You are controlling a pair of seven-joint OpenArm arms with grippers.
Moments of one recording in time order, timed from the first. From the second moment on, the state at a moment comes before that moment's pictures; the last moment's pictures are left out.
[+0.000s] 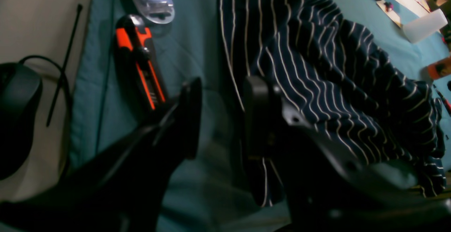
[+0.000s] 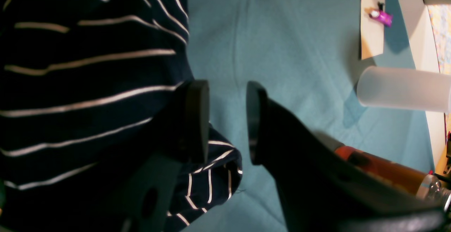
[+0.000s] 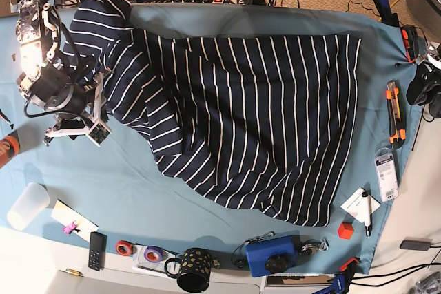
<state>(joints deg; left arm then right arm) 14.7 -19.1 -53.0 98.7 -71.7 -37.9 71.2 -1.8 40.2 1.2 117.8 20.5 33.3 -66.9</state>
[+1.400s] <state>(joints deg) 13.7 -19.1 -53.0 98.7 -70.9 -37.9 70.6 12.7 40.0 -9.8 85.0 52.4 37.4 -75.9</state>
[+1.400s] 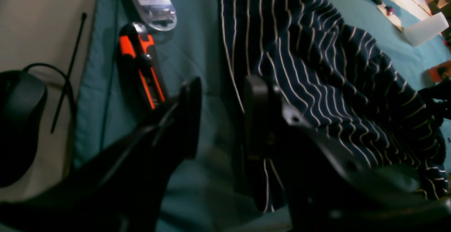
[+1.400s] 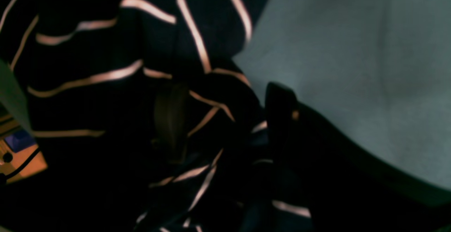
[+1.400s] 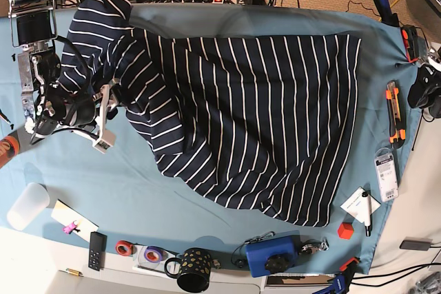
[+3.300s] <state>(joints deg) 13.7 -19.1 -53.0 98.7 -70.3 -37.9 70.6 56.7 24.0 -9.3 27.4 -9.4 12.2 -15.6</state>
